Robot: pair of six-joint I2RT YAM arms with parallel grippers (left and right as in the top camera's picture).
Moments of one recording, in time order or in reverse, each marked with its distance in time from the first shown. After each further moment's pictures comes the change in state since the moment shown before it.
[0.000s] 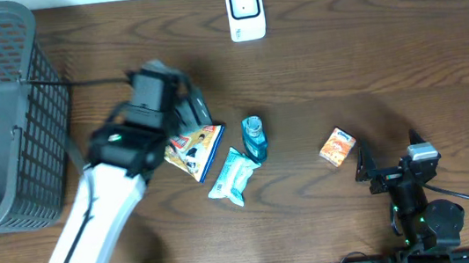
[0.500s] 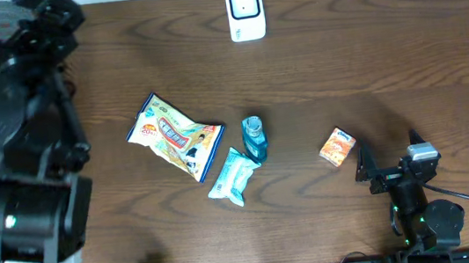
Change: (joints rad) left arm 0.157 -0.191 0.247 0.588 -0.369 0.168; right arm 0.000 0.000 0.000 0.000 0.000 0.000
